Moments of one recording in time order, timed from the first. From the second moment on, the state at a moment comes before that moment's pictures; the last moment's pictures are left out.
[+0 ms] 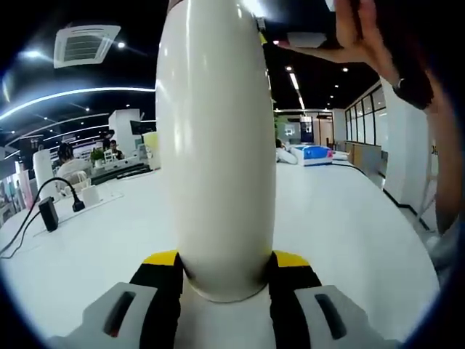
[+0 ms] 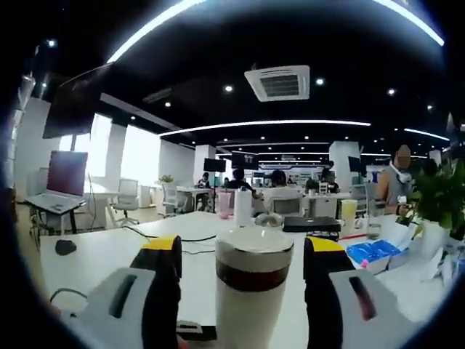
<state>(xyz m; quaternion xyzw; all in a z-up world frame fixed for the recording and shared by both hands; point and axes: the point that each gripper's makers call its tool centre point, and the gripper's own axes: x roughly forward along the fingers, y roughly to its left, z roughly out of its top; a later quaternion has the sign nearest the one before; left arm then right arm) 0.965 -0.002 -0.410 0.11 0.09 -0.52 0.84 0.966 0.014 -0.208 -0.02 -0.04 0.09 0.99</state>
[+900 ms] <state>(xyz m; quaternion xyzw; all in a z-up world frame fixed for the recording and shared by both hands) 0.963 -0.001 -0.410 0.11 0.08 -0.52 0.84 0.968 0.006 -0.207 -0.03 -0.05 0.14 0.99</state>
